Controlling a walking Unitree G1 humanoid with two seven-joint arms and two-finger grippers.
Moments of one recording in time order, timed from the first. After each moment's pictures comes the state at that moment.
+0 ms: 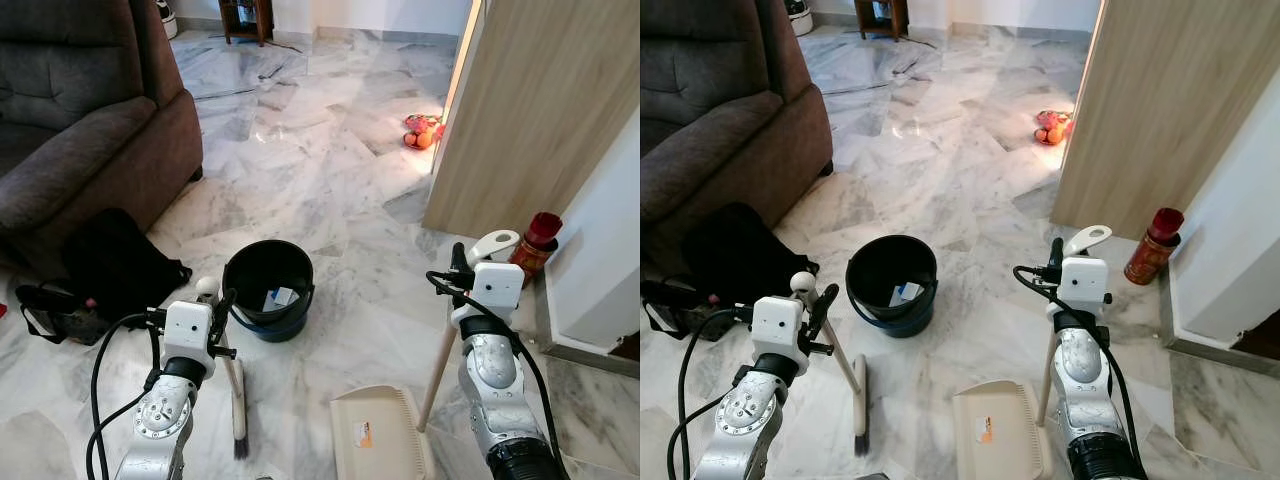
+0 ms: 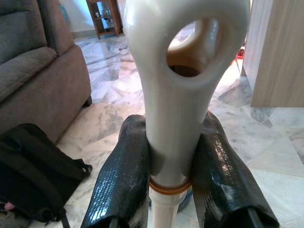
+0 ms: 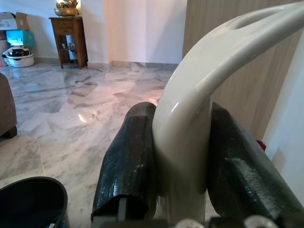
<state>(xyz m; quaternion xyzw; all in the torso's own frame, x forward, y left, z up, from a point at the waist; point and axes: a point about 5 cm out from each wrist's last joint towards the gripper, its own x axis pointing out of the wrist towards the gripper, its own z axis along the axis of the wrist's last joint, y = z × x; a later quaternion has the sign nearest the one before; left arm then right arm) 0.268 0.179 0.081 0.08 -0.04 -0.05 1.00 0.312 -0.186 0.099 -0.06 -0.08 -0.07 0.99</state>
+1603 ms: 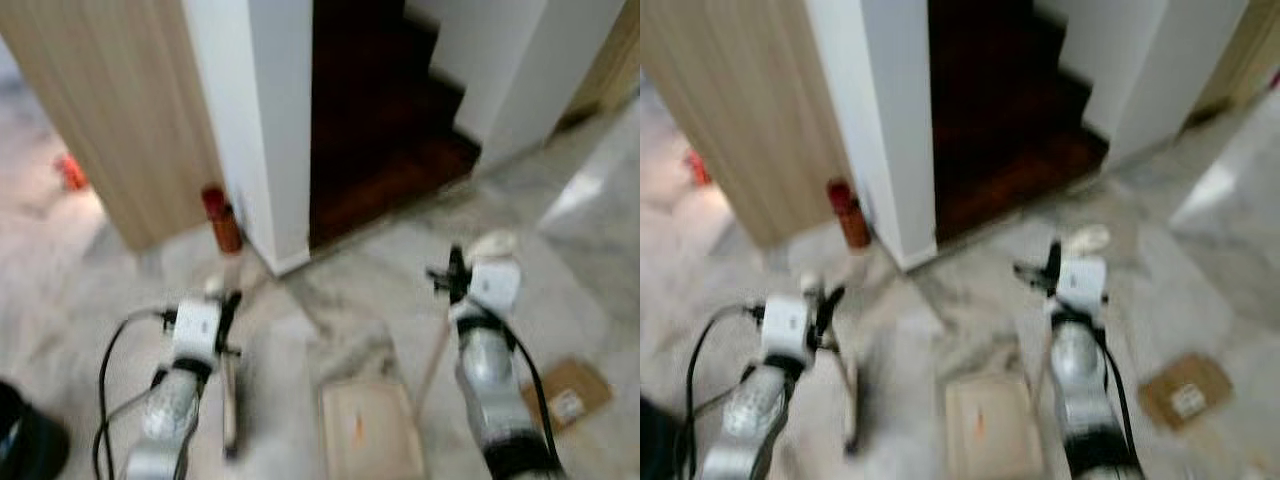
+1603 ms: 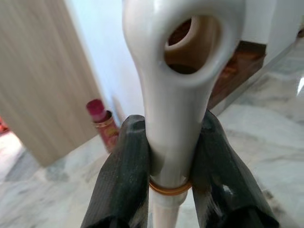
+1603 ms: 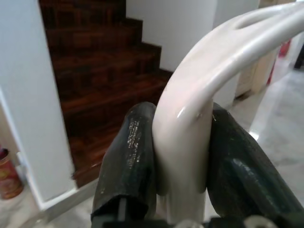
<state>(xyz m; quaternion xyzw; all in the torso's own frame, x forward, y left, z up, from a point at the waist) 0.271 0.174 0.079 0.09 -0.03 -0.05 0.99 0.319 -0.181 0.100 -0.05 -0.08 -0.07 0.99</state>
